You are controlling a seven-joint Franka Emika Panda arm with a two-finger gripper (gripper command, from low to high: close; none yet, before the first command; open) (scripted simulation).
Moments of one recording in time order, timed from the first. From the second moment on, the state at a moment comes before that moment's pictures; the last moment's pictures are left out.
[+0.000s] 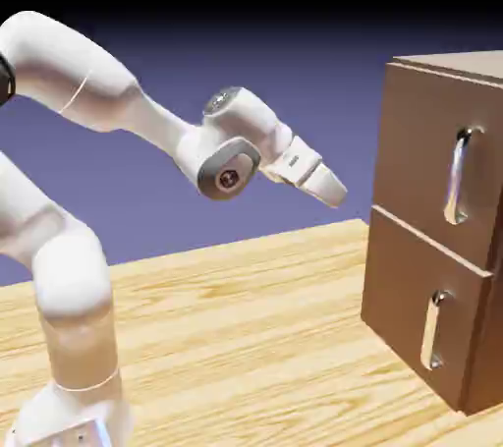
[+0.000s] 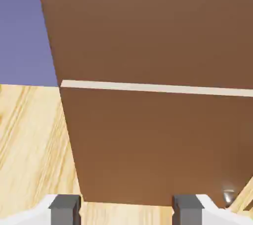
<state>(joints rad) 0.06 -0.60 -0.05 -2.79 -0.12 3.03 0.69</state>
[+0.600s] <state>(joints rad) 0.37 -0.77 -0.42 -2.62 -0.90 3.01 0.32</state>
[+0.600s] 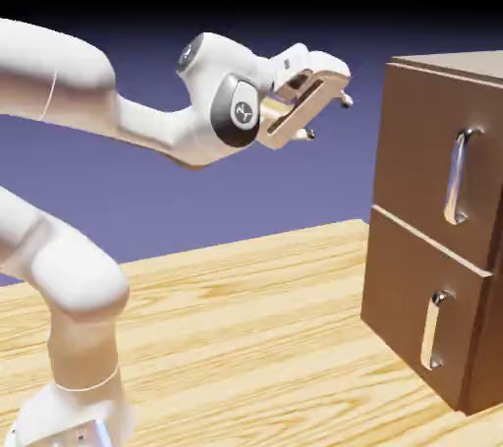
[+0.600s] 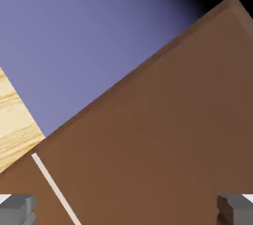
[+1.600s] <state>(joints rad) 0.89 -1.07 -1.03 -2.35 -2.21 2.97 -0.30</state>
